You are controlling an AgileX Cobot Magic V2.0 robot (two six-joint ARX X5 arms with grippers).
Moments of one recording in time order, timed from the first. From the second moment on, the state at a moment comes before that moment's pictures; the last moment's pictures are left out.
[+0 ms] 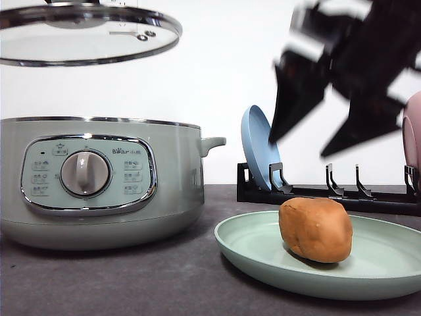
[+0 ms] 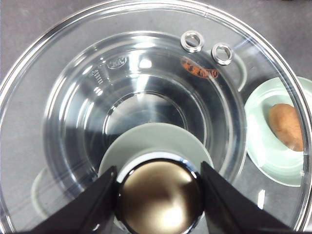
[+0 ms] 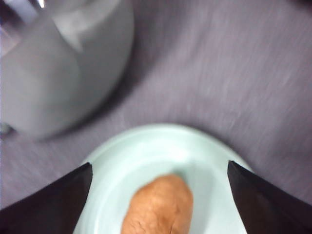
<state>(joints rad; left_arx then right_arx) -0.38 1.53 1.83 -1.30 0.11 0.06 0.51 1.21 0.82 -0.34 -0.16 0.19</state>
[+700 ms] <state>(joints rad) -0.40 1.73 1.83 -1.23 0.08 0.06 0.47 0.91 0.89 -0.48 -0.15 0.16</state>
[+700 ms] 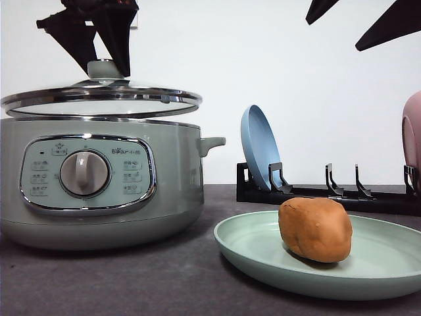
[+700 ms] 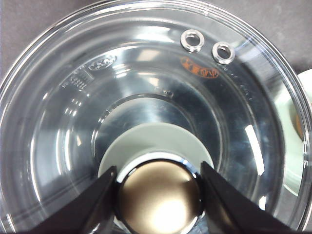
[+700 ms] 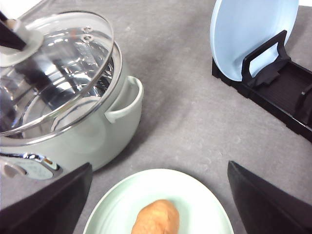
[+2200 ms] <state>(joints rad) -0.42 1.78 1.83 -1.23 0.05 0.06 0.47 0.91 0.89 -0.49 -0.15 0.16</state>
